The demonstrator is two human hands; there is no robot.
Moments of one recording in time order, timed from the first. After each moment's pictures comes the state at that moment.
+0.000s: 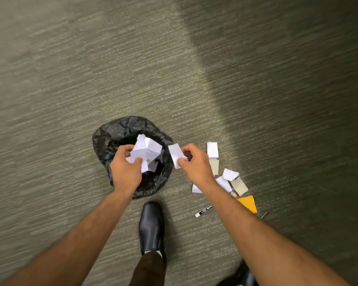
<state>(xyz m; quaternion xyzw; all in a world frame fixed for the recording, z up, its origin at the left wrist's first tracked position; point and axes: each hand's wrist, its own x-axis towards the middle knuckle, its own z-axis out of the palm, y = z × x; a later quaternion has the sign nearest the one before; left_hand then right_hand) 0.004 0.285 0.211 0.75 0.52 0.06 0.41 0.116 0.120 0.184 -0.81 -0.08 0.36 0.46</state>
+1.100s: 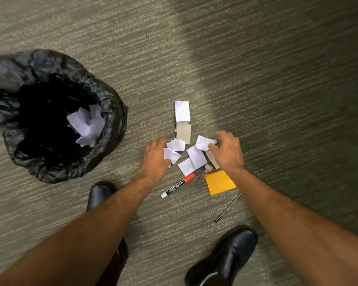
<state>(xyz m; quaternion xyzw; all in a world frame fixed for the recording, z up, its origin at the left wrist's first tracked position) 0.022 0.112 -0.005 0.87 0.28 -0.23 0.32 0.151 -0.080 -0.004 -0.94 -0.06 0.29 0.17</state>
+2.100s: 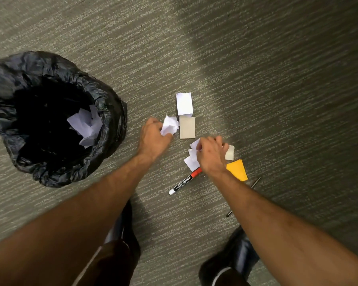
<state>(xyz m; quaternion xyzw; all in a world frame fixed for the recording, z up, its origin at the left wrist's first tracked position) 0.064 0.141 -0.013 0.84 0.35 -0.17 0.37 0.097 -0.039 -0.029 -0.94 -0.13 0.30 0.12</state>
